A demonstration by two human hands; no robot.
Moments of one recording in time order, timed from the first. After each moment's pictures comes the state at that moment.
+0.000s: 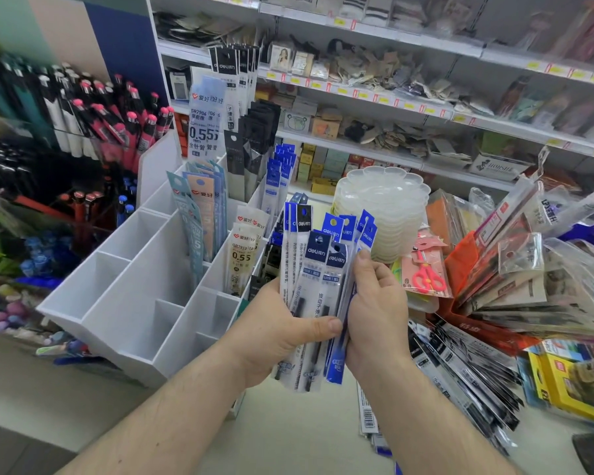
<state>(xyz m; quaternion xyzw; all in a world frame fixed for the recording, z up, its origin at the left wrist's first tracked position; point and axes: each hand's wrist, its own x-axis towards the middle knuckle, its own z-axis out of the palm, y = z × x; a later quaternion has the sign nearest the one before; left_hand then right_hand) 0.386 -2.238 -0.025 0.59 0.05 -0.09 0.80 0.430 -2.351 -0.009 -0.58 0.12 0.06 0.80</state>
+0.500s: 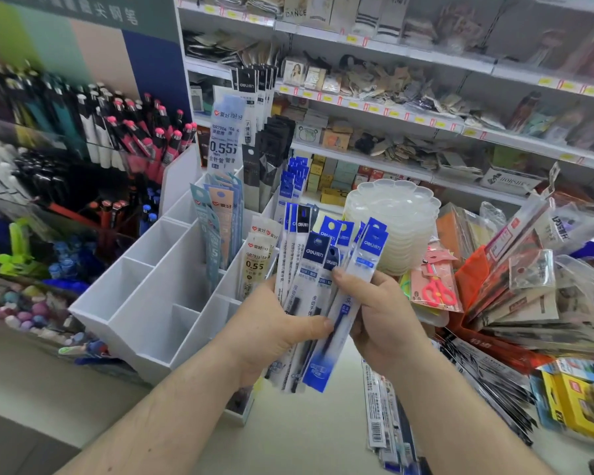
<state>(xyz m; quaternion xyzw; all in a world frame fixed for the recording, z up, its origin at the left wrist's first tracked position) 0.382 -2.223 -0.017 0.63 0.10 -0.07 0.77 0.440 -2.365 0.004 -0.59 -0.02 0.24 0.77</state>
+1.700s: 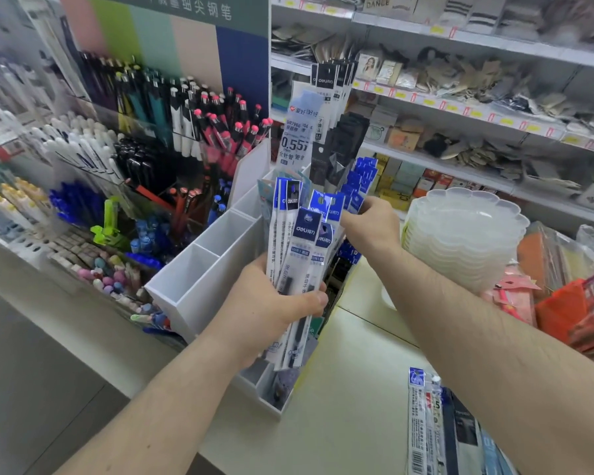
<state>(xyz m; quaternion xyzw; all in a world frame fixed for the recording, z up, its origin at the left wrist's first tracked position) 0.364 -2.176 0.000 0.69 0.20 0.07 0.70 0.570 -2.253 -0.032 -0.86 -0.12 0.07 0.48</state>
